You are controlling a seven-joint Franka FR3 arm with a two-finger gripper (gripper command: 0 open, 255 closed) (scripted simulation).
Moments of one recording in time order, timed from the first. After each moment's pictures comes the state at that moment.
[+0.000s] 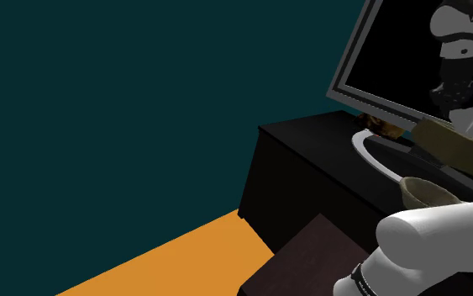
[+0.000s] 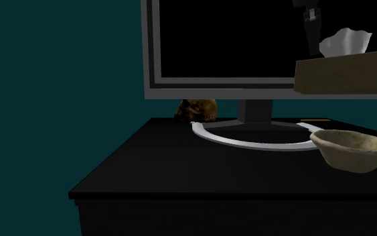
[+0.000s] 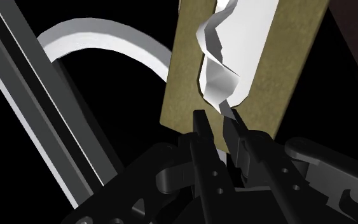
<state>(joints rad) -0.48 -0.57 -0.35 -2.00 -0.59 1.36 -0.23</state>
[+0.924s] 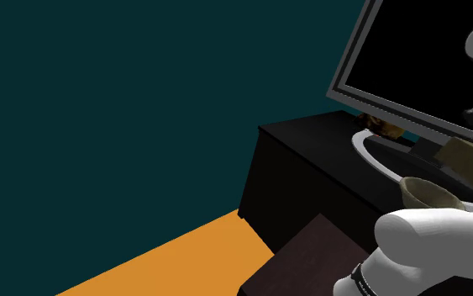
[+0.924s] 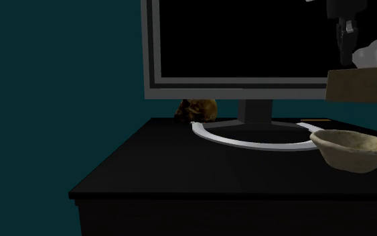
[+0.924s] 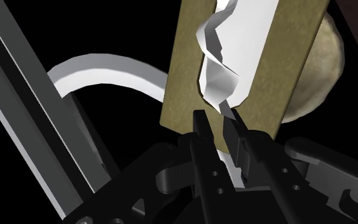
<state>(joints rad) -0.55 -0.77 -0.42 -2.17 -0.70 1.39 -0.32</state>
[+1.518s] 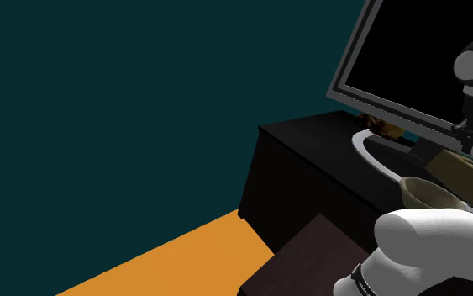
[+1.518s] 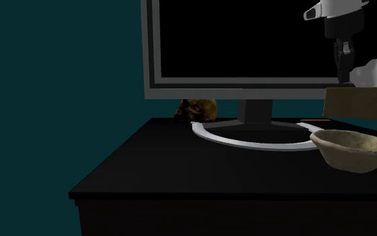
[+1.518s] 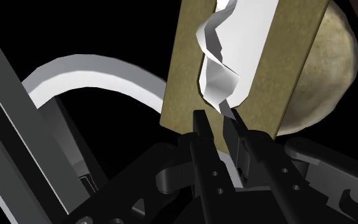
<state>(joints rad) -0.56 -0.81 -0.45 -2.31 -0.72 1.48 -0.27</state>
